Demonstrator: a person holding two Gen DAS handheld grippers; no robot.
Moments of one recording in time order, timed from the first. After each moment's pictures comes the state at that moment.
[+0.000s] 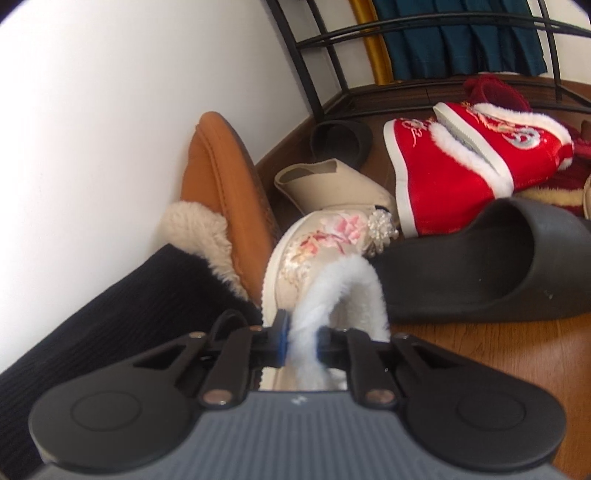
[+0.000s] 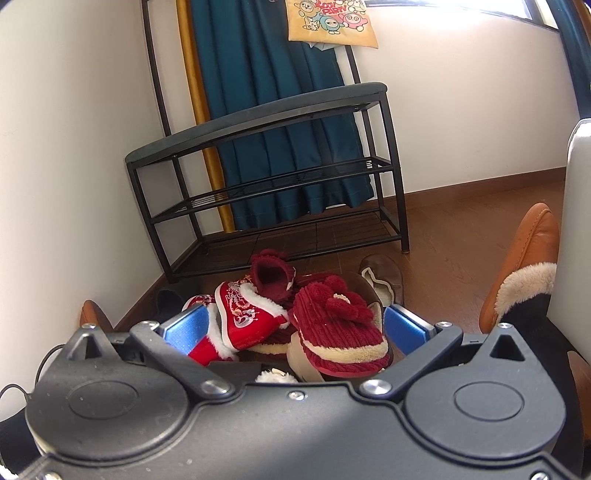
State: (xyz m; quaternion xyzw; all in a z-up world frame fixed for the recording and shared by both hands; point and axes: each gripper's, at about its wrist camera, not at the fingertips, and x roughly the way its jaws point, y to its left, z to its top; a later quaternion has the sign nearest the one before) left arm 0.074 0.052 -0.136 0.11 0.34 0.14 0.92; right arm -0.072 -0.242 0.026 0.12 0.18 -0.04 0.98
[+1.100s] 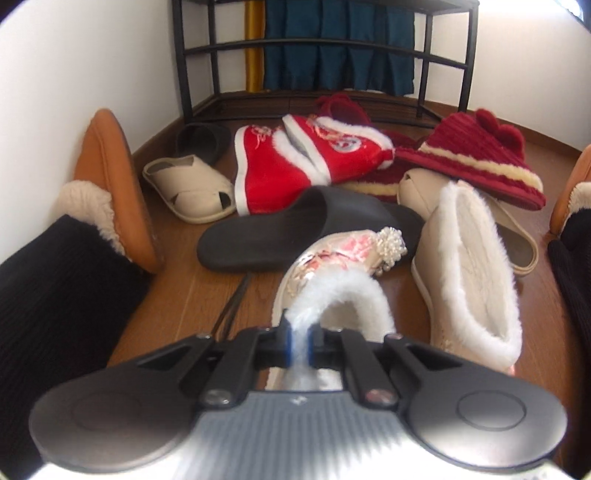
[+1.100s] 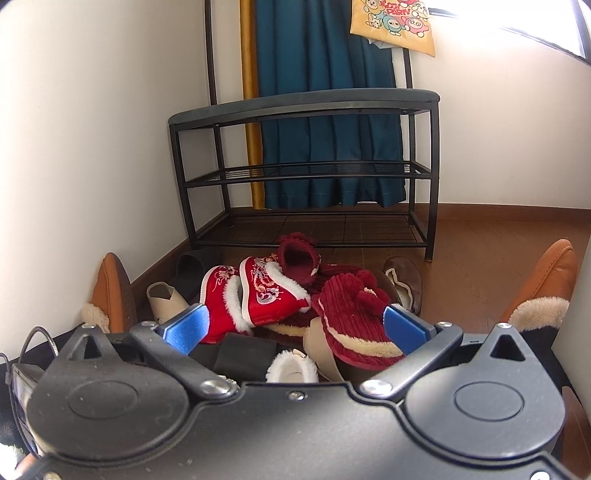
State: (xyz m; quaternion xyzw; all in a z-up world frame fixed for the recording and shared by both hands) left arm 0.001 0.028 -0.129 0.03 0.38 -0.08 0.92; right arm -0.078 -0.209 0.037 0.04 0.21 0.01 0.98
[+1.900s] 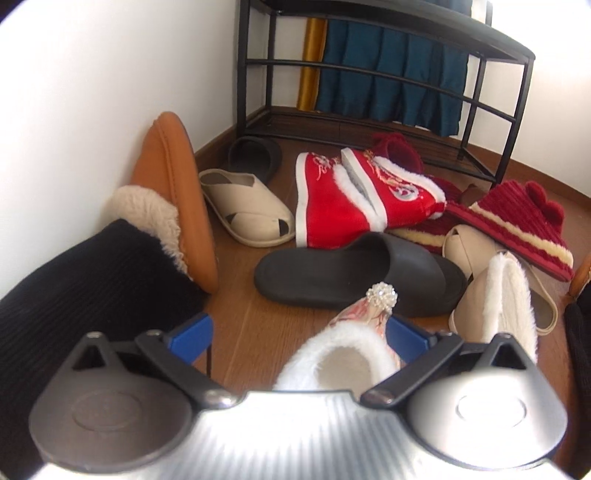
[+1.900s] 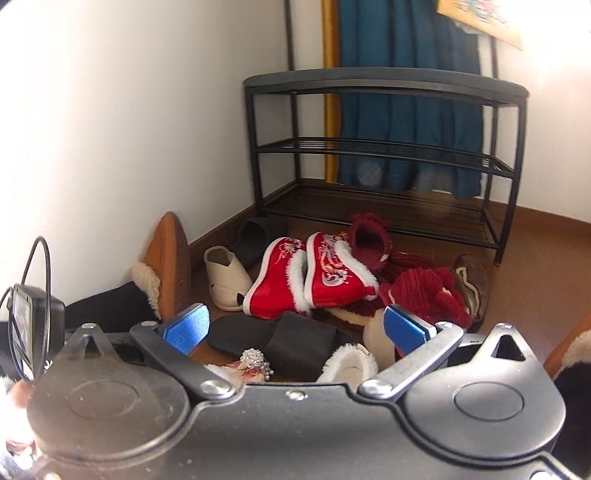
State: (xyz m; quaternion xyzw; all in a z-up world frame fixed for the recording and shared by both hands) left arm -0.005 0.077 -0.073 -0.02 0.33 -0.05 0.94; right arm -0.038 -0.167 0.032 -0.06 0.24 0.16 0.95
